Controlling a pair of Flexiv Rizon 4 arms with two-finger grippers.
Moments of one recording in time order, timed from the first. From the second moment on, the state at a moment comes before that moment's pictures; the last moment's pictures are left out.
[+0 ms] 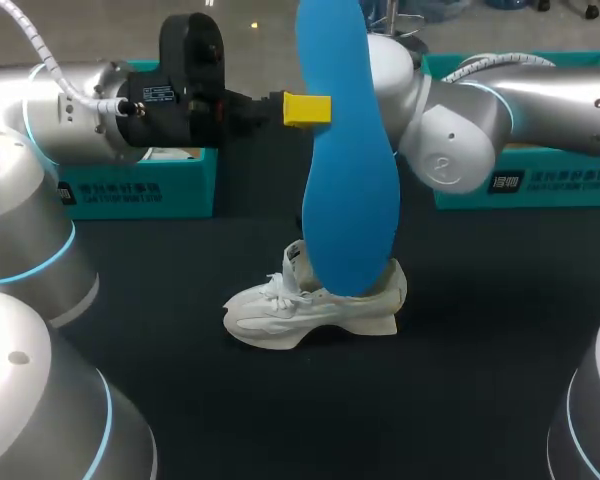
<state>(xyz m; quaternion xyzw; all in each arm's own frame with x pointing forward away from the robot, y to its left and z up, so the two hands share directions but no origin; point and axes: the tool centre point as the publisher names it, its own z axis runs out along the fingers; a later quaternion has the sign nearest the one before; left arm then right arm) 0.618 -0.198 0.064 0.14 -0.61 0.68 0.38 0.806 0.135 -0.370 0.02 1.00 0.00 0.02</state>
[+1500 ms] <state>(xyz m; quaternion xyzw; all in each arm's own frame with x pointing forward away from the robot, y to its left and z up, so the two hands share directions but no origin) 0.618 -0.198 0.064 0.14 -0.61 0.68 0.38 0.767 0.148 -0.345 0.25 0.96 0.15 -0.02</state>
